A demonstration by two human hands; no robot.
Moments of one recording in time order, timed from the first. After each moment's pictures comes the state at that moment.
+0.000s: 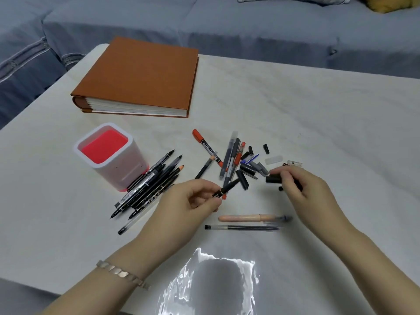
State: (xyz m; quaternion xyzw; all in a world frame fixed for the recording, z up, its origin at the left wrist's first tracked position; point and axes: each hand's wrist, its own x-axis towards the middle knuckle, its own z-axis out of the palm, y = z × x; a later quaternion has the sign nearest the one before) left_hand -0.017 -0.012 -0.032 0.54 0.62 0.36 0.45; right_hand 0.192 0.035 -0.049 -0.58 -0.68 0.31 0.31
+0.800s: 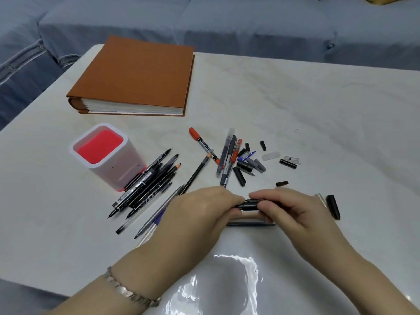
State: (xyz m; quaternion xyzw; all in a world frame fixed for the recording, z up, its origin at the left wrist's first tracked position) left_hand -0.001 -0.023 -0.026 0.80 0.51 0.25 0.19; right_hand 0.181 -0.005 -0.034 -0.46 -0.71 0.41 0.34
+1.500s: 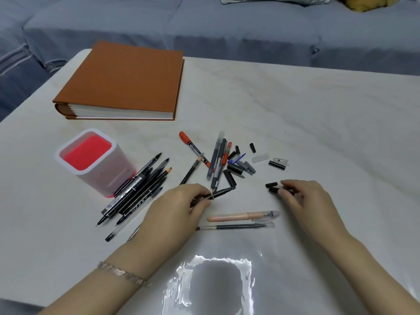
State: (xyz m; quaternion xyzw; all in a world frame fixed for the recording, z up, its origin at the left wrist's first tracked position) left_hand -0.008 -0.008 -0.042 0.70 0.64 0.21 0.23; right_hand 0.234 0.027 -0.085 -0.67 -0.69 0.19 0.20
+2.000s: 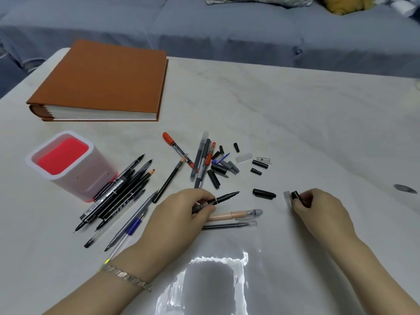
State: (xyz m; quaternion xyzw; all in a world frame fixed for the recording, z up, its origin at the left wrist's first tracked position) left_hand 0.019 -0.007 -0.048 0.69 0.62 0.24 0.29; right_hand 0.270 0.018 -0.077 -0.80 -0.57 0.16 0.11
